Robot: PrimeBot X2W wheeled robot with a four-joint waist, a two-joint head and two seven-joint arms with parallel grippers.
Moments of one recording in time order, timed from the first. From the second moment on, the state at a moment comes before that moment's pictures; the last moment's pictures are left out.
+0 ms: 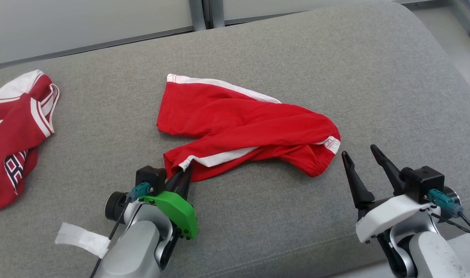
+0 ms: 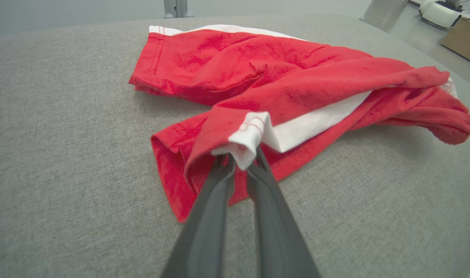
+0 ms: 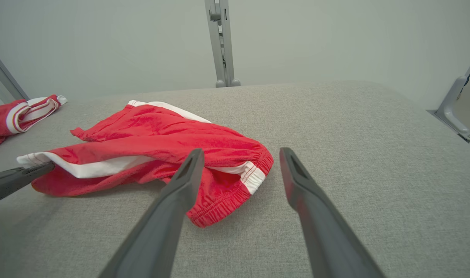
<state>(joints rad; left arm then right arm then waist) -0.51 0.08 -0.58 0.86 -0.52 -0.10 -0.26 -0.11 -0.17 0.14 0.06 0.25 0.13 -0.06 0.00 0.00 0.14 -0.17</state>
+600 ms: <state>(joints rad) -0.45 0.10 -0.51 0.73 -0.47 -0.10 -0.26 -0.21 -0.21 0.16 0.29 0.57 0.13 -0.02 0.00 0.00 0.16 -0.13</state>
